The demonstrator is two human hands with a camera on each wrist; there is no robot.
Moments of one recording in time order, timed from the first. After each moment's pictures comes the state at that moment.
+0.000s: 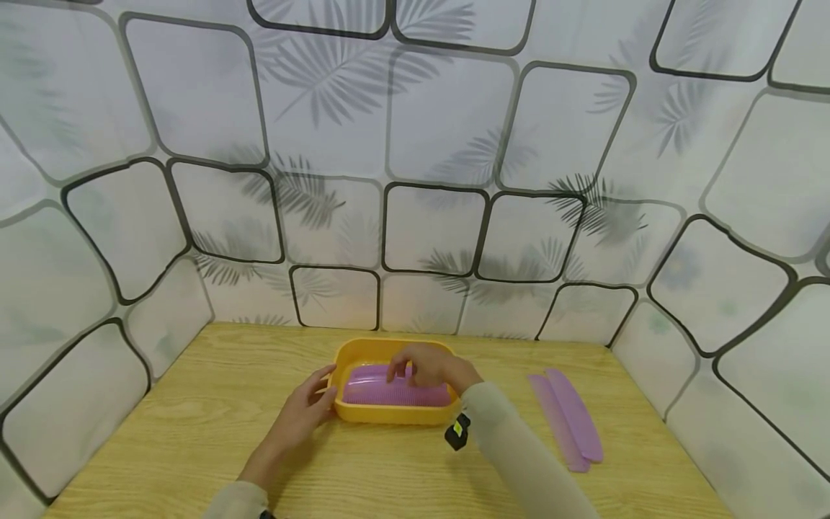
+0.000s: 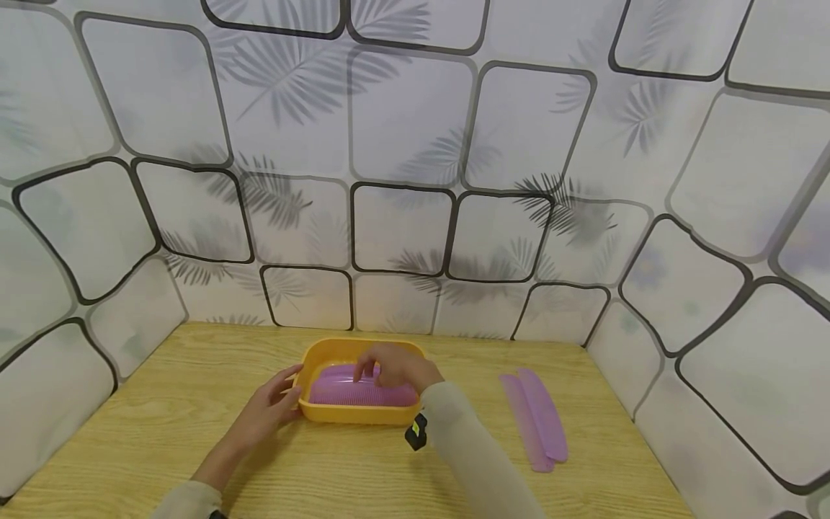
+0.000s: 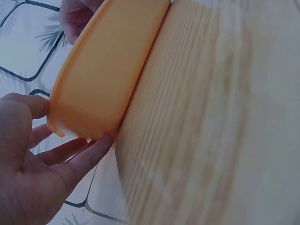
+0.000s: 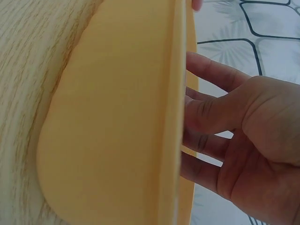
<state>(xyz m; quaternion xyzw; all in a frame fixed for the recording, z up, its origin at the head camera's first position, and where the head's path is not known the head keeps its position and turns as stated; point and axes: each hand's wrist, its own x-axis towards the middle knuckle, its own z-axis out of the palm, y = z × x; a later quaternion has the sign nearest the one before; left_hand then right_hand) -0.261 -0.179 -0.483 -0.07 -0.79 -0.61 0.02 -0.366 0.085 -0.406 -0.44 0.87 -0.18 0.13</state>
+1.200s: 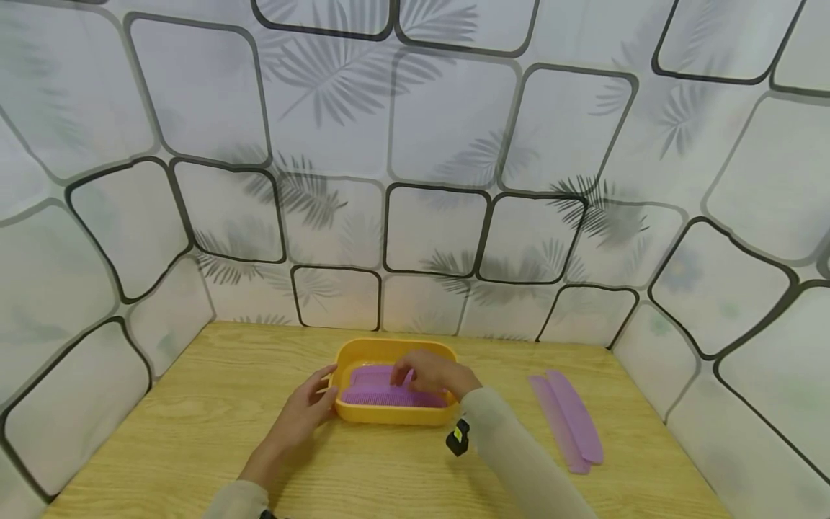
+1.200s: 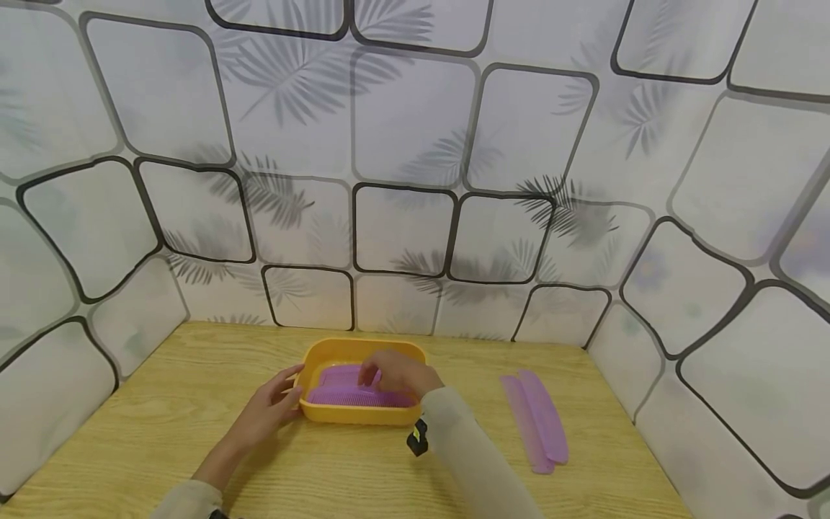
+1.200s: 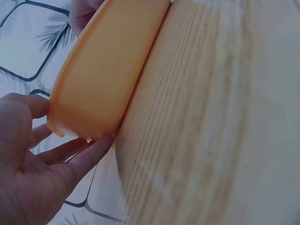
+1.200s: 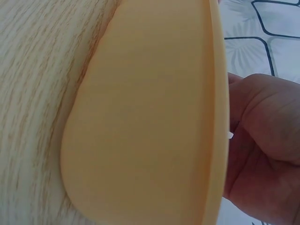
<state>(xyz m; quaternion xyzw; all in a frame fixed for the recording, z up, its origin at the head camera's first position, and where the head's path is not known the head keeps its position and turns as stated) -0.258 -0.178 -0.480 -0.06 -0.78 -0.62 0.01 -0.365 0.084 -0.420 -0.40 0.89 -0.16 0.14</state>
